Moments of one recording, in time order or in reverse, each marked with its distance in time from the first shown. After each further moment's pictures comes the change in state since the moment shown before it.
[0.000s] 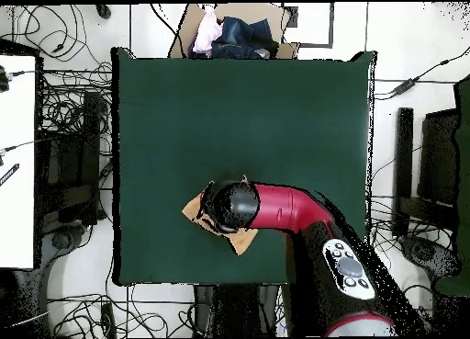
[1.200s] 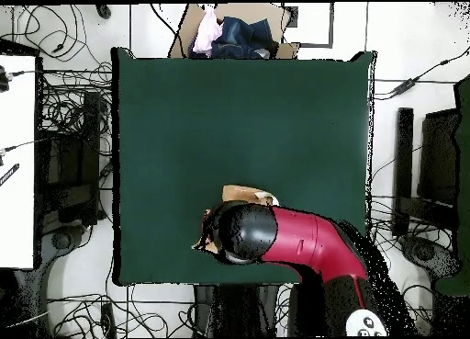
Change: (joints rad) arm -0.021 -0.285 -0.036 0.110 0.080 0.256 0.000
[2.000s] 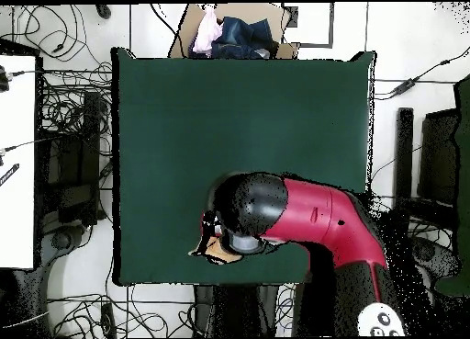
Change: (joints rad) arm 0.024 -0.010 -0.004 -0.186 -0.006 0.345 0.000
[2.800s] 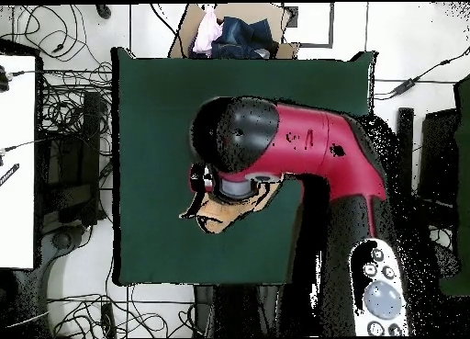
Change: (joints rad) arm 0.084 0.132 0.000 -0.349 -0.007 0.226 0.024
